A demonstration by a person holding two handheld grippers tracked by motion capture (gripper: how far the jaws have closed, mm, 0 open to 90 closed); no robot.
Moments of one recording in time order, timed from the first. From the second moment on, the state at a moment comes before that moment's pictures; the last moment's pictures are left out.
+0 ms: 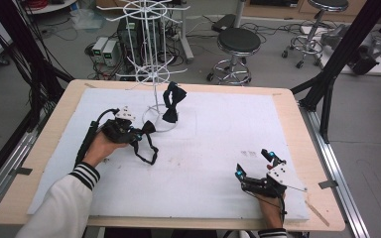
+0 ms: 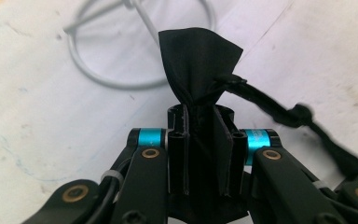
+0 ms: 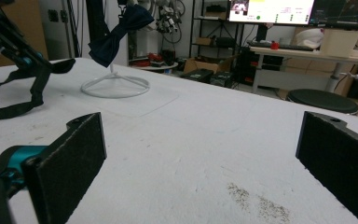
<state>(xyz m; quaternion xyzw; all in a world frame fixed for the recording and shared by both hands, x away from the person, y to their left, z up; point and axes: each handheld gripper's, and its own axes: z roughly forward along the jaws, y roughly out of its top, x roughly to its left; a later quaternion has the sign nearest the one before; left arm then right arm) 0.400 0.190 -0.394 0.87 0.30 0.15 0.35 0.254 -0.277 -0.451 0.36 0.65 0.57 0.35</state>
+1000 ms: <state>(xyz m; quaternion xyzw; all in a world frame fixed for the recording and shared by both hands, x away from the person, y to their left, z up) 0.364 0.237 -0.341 0.81 0.30 0.19 0.46 0.254 -0.277 -0.451 0.36 0.64 0.57 0.36</state>
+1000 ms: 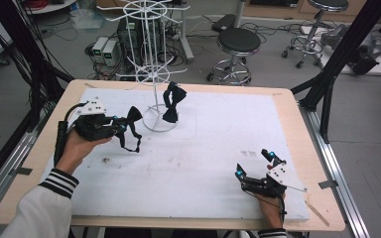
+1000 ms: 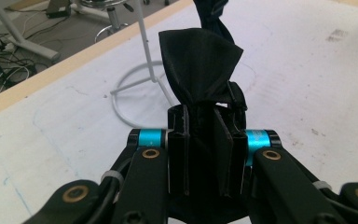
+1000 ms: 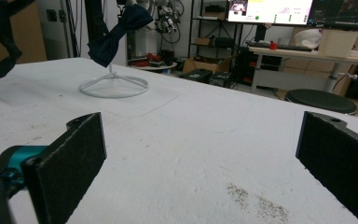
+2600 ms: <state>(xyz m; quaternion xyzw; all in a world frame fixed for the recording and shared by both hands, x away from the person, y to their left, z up) 0.388 0.252 -0.258 0.76 0.30 0.26 0.52 0.255 -0.276 -0.451 0.36 0.65 0.57 0.36</state>
